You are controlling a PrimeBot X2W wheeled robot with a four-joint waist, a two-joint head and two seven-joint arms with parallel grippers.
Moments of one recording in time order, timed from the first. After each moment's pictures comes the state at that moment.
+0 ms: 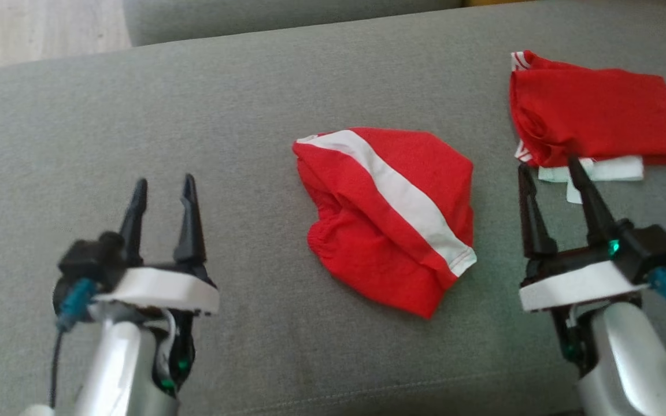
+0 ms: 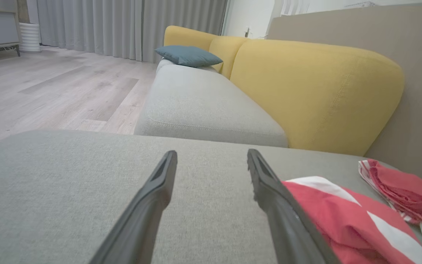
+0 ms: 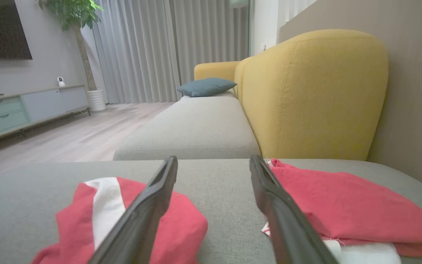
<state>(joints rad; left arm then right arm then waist) -0.17 0.04 -0.17 0.20 -0.26 0.06 -0.25 -0.21 -0.12 0.10 0.25 0.16 0.13 -0.25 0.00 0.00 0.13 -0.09</state>
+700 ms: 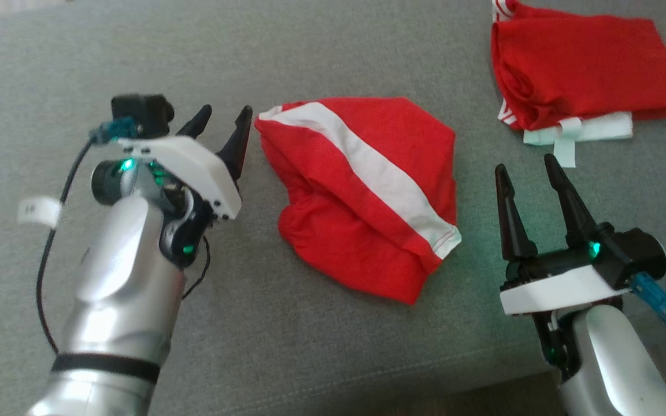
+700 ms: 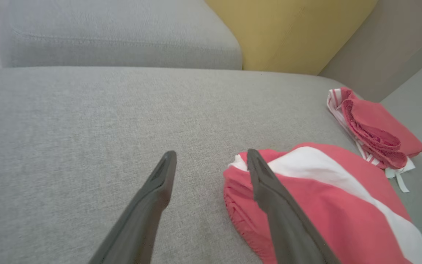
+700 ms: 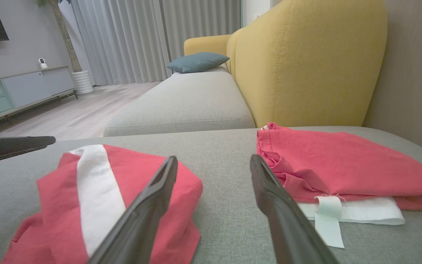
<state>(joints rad) -0.64 0.05 -0.26 0.64 -0.40 -0.12 0.07 -0.18 -0.07 0.13 0.19 0.13 0.13 -0.25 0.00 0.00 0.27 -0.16</state>
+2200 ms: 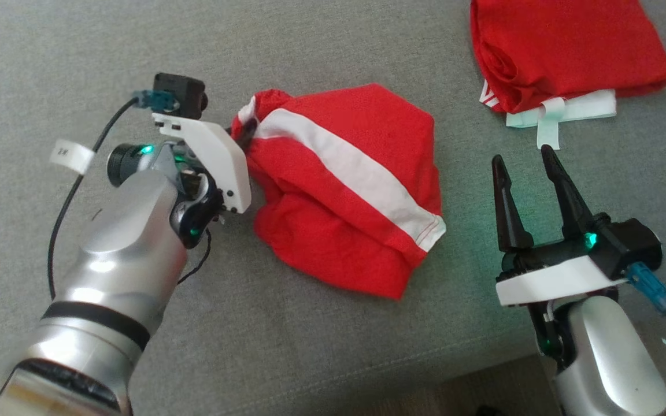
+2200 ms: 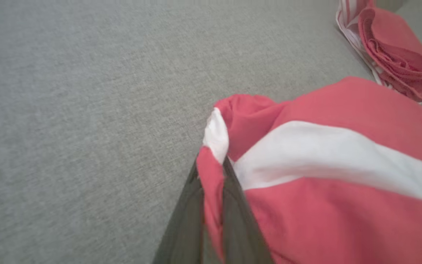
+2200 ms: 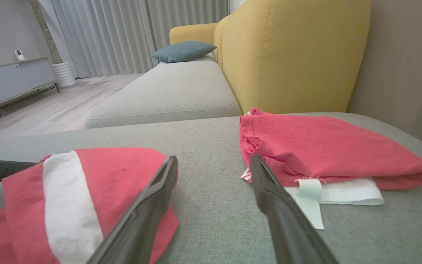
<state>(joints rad) -0.87 0.12 -0.66 0.93 -0.67 -0.12 0.12 -0.22 -0.05 0.13 0.21 0.13 0.13 -0.25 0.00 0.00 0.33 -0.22</state>
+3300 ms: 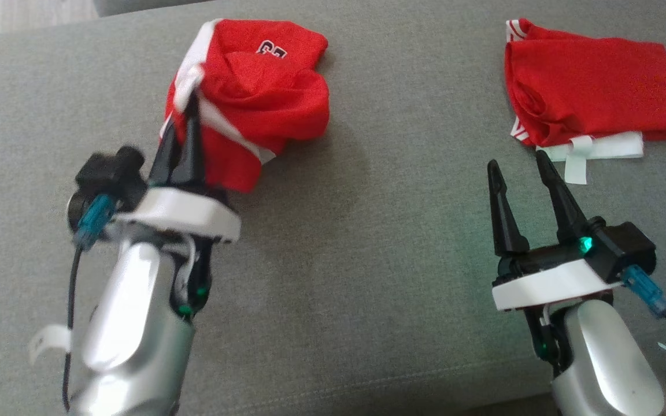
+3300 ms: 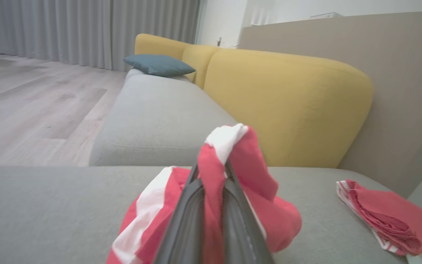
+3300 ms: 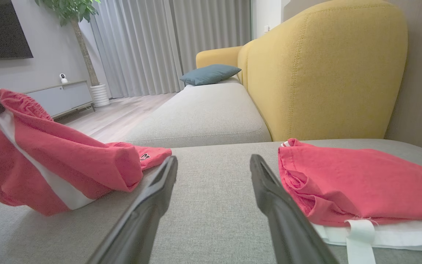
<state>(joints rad) -0.45 0.03 -0.24 0.32 -0.29 0.06 -0.26 -0.21 -0.05 0.14 0.22 0.15 0.13 -0.25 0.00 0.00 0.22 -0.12</state>
